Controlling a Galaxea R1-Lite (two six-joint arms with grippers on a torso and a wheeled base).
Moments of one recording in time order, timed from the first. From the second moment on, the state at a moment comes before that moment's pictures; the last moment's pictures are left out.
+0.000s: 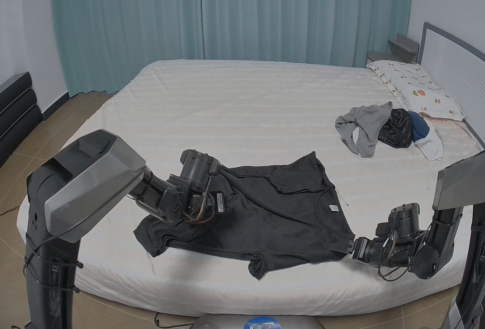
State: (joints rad) left arm -0.47 2.38 -1.32 -0.25 0.19 -0.43; right arm 0.24 2.24 -0.27 -1.21 0.28 0.63
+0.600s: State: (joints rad) left arm -0.48 2.46 -1.38 -0.25 0.29 -0.38; right arm 0.24 2.24 -0.27 -1.21 0.28 0.63
